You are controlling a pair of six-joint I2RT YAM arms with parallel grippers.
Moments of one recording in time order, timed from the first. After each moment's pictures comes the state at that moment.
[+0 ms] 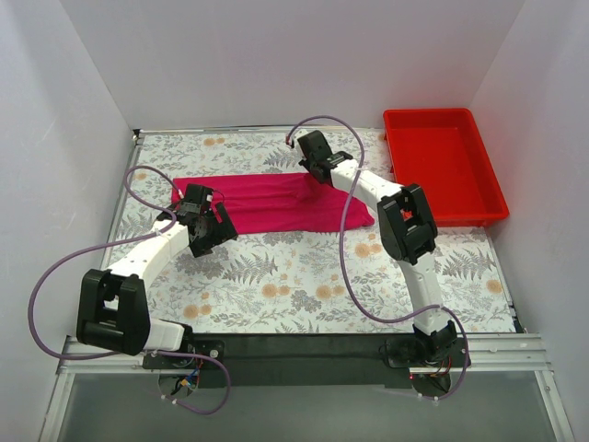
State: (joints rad) left arm -0.23 1.36 0.86 -0.58 -0.04 -0.66; right arm 0.60 2.24 1.86 -0.43 0.41 -0.33
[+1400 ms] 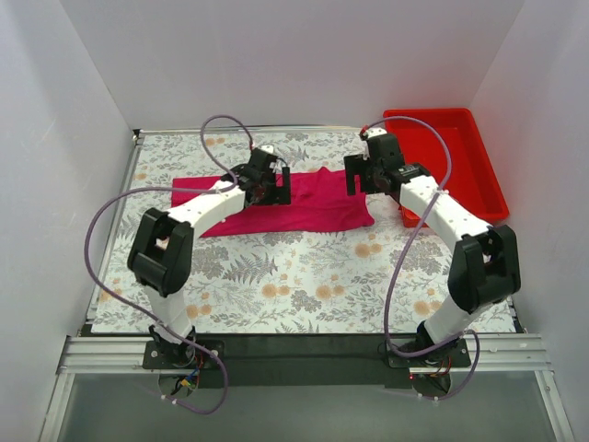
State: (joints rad) left arm -0.51 1.80 1.32 -0.38 -0.18 -0.44; right arm 0.39 1.66 1.34 -0.46 0.12 0.14
